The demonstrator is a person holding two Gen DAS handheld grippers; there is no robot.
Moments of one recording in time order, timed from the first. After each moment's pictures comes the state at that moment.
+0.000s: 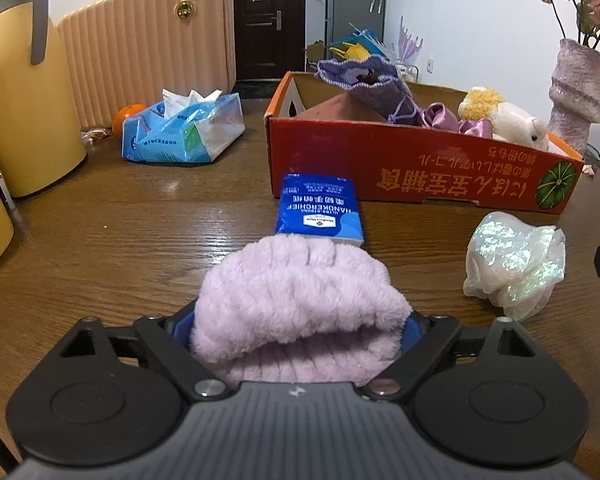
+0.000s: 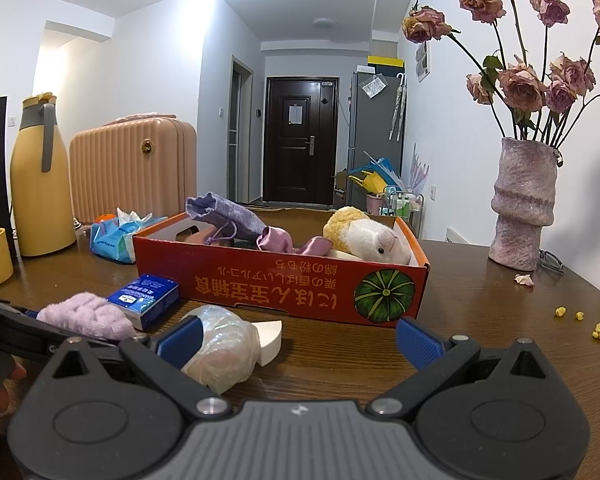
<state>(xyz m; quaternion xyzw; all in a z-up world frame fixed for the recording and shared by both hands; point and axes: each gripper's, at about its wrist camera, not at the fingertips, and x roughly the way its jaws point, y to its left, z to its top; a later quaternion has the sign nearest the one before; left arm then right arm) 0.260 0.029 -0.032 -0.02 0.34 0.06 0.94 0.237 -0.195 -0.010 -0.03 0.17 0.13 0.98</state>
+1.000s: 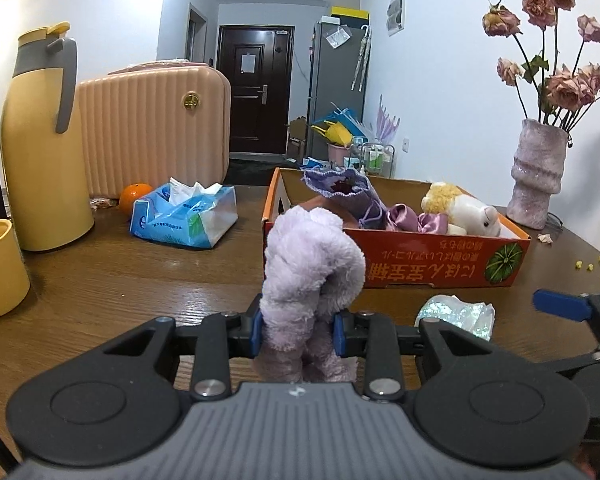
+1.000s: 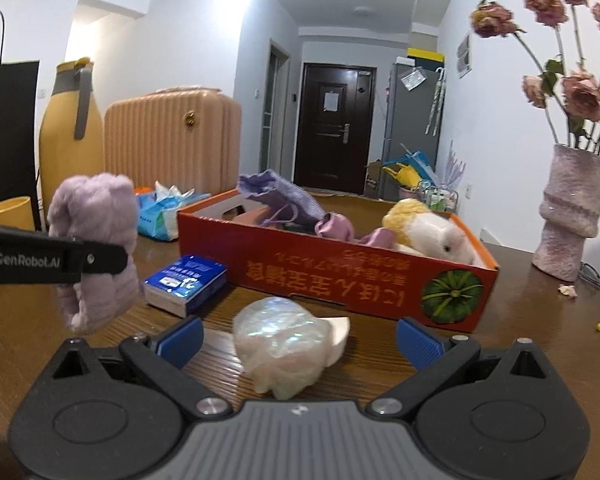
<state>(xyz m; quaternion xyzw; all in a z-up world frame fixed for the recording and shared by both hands) 0.216 0.035 0.015 -0.04 0.22 0.03 0.97 0.250 -0.146 -0.018 -0.07 0.20 0.17 0.96</state>
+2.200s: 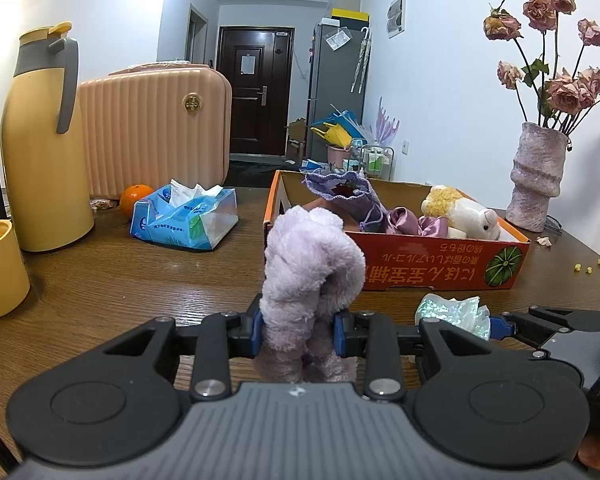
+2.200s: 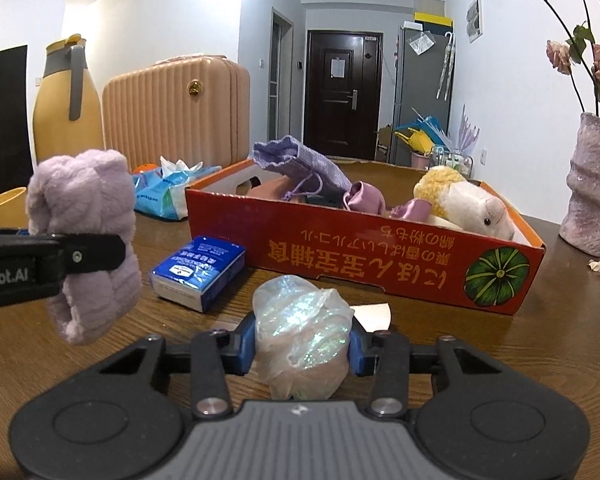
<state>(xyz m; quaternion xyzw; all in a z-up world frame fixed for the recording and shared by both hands) 0.216 0.038 0.015 -0.04 0.22 0.03 0.97 0.274 -0.124 -0.024 -0.05 0.25 0.18 0.95</state>
